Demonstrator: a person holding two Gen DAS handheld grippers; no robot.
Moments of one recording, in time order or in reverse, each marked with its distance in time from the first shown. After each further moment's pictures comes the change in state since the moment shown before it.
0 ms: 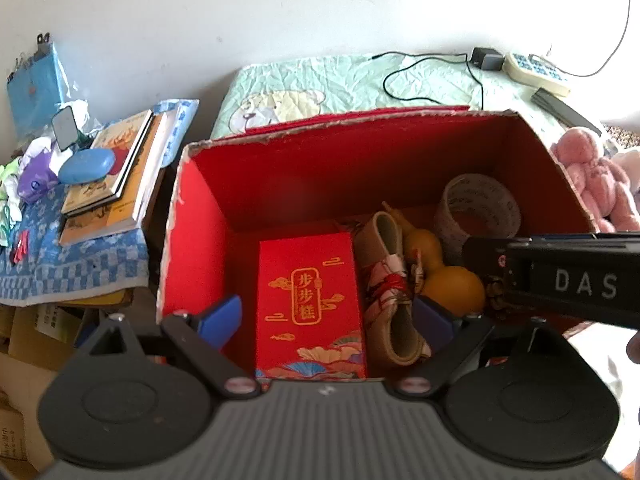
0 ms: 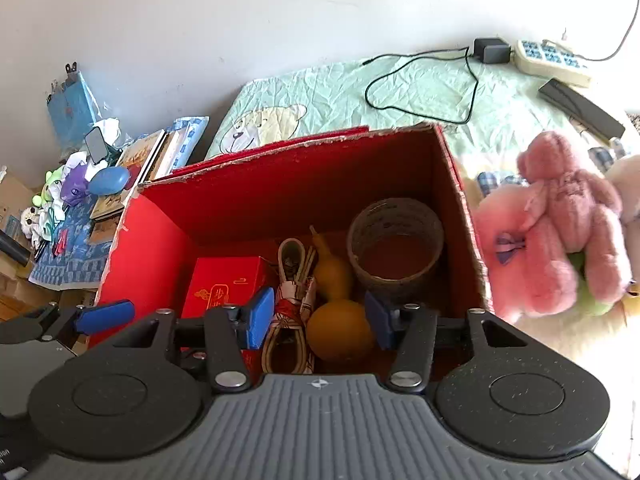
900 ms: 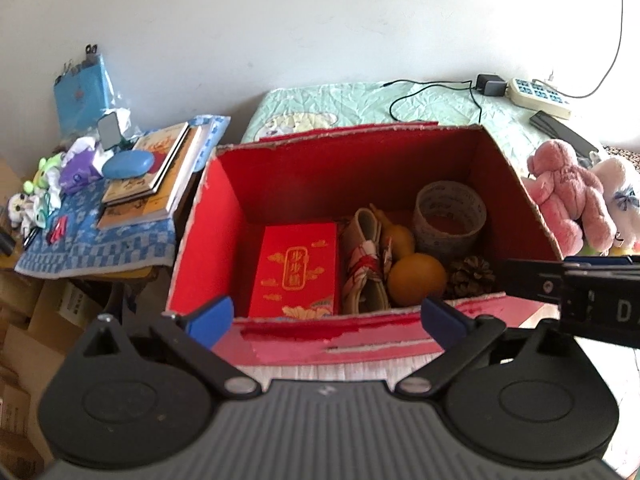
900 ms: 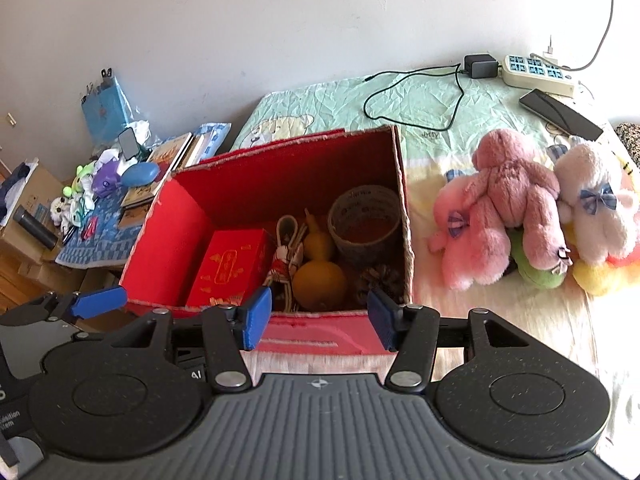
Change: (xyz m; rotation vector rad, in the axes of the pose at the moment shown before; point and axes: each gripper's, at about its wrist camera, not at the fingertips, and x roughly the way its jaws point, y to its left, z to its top) left arm -0.058 -0.045 -0.036 -0.069 -0.080 0.104; right arm -0.068 -0.036 -0.040 -0.034 -0.039 0.069
